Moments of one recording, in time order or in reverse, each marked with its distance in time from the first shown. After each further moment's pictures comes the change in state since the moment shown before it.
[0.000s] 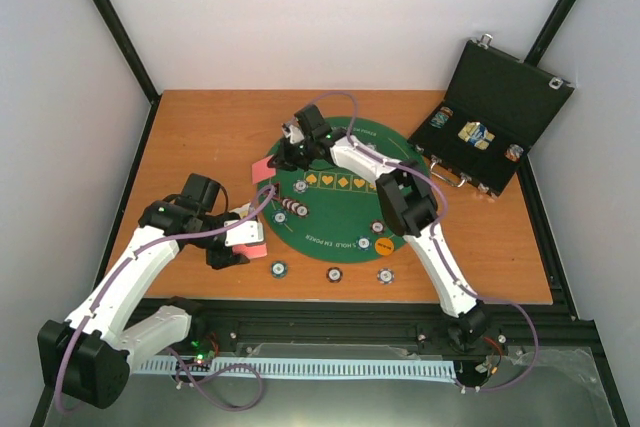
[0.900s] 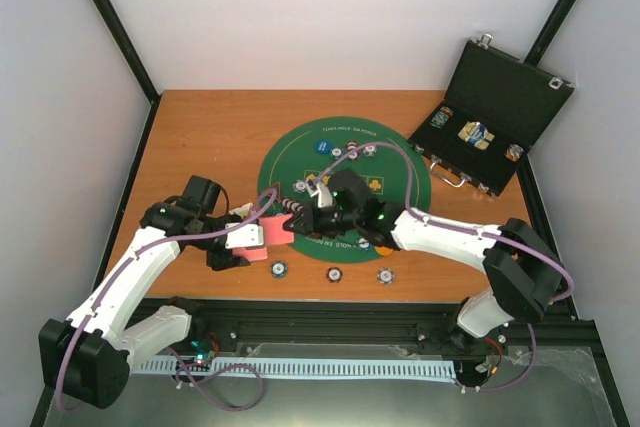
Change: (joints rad) left arm 0.000 0.000 -0.023 0.013 0.020 0.046; right arm 0.295 -0.937 -1.129 0.443 0.171 0.277
